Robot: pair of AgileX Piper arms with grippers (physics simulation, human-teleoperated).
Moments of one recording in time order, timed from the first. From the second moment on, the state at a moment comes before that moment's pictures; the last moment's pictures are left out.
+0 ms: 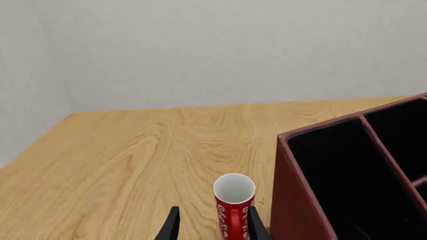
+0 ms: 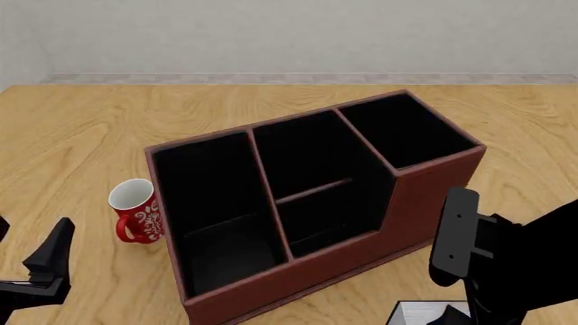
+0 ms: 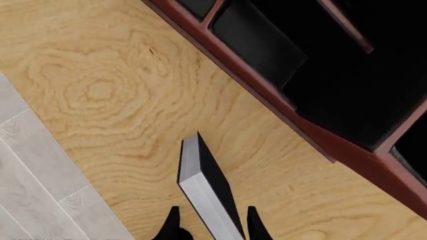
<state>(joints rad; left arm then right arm) 0.01 0.18 0.00 -0.13 0.06 0.76 0.97 -0.82 1.22 -0.33</state>
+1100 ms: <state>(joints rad) 0.01 0.18 0.00 -0.12 0.07 0.79 0.97 -0.70 1.14 -0.28</state>
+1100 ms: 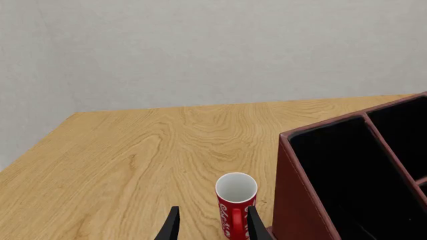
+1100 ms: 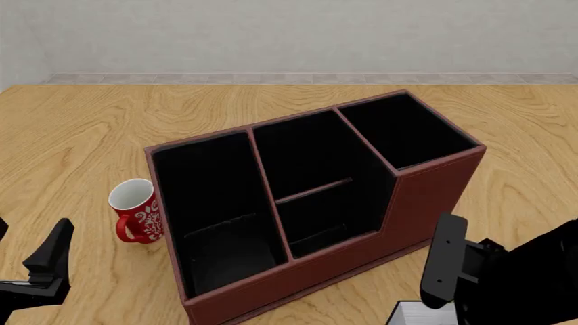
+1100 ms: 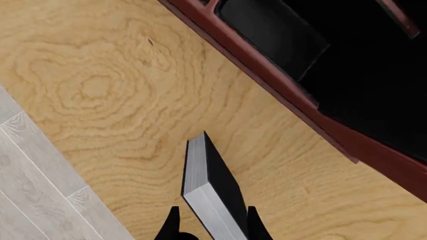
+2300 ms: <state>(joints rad) 0.01 0.16 0.00 -0.10 0.07 0.73 0.93 -0.71 1.17 -0.35</state>
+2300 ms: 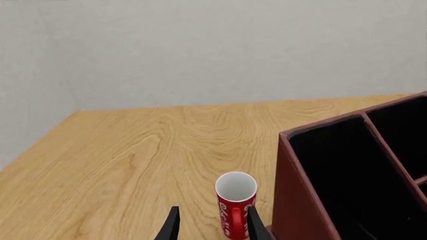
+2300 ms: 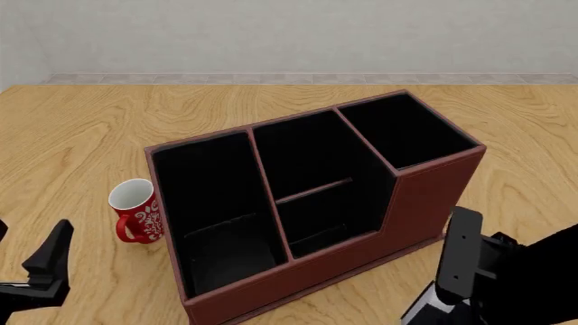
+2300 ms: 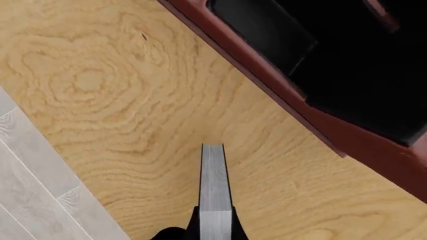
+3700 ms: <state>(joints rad) 0.00 0.20 0.00 -0.16 0.04 0.69 0.99 -1.15 1.22 -0.48</state>
